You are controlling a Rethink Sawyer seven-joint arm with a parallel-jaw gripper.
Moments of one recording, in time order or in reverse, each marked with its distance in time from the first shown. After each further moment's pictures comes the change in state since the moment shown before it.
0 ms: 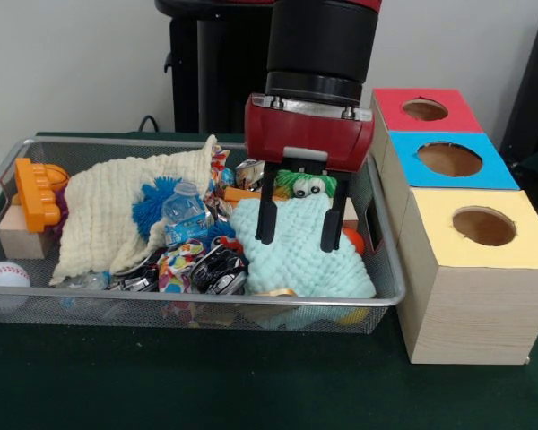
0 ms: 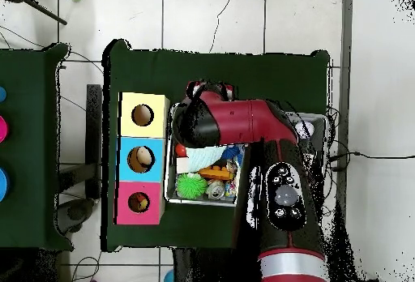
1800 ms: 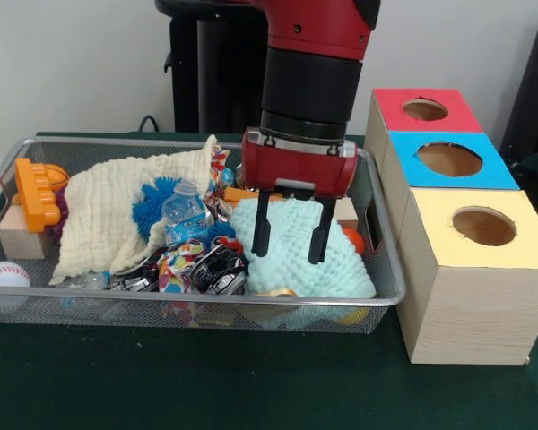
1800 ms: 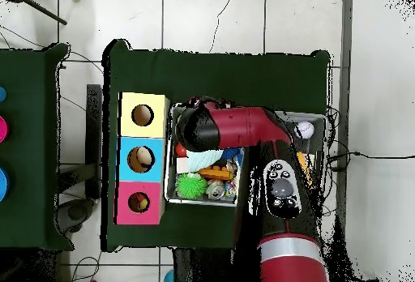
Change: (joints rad) arm -0.006 0.064 0.001 0.024 -0.003 0.061 0.000
